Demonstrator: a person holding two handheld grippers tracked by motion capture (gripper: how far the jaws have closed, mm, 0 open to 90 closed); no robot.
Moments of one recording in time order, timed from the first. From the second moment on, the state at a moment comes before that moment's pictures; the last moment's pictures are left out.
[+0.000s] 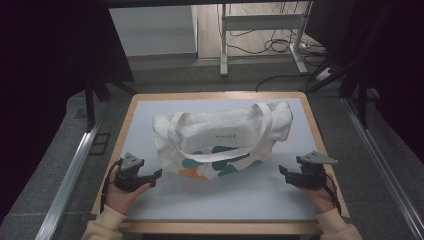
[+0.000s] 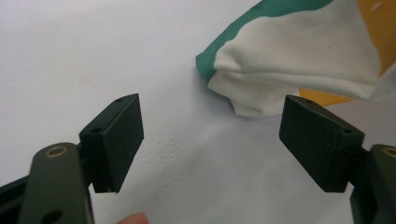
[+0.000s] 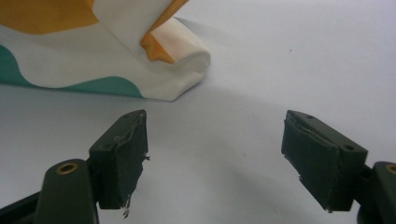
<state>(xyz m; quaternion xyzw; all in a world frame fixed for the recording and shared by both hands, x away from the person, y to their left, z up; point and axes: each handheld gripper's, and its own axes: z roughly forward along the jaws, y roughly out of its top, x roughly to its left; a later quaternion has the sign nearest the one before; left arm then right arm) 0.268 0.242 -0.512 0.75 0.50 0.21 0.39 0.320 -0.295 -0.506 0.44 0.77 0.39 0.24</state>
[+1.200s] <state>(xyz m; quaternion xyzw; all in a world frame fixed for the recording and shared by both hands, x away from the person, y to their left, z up) 0.263 0.246 -0.504 0.74 0.50 0.20 0.40 0.321 -0.303 -0.497 0.46 0.76 0.40 0.22</state>
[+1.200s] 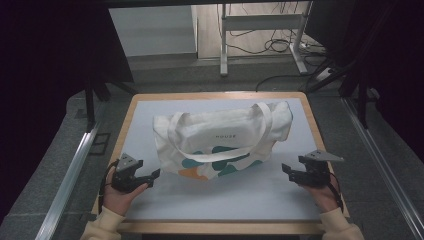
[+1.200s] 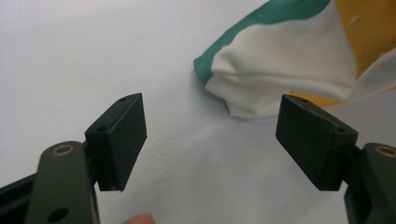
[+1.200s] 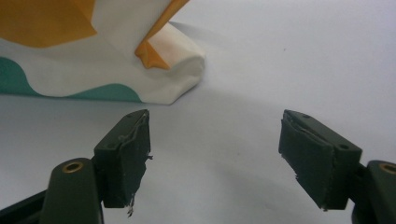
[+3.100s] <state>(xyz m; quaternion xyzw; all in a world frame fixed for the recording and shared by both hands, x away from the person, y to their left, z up) 0.259 0.252 -0.437 0.71 0.48 0.19 0.48 0.339 -0.299 -0.424 0.42 0.75 0.46 0.22</state>
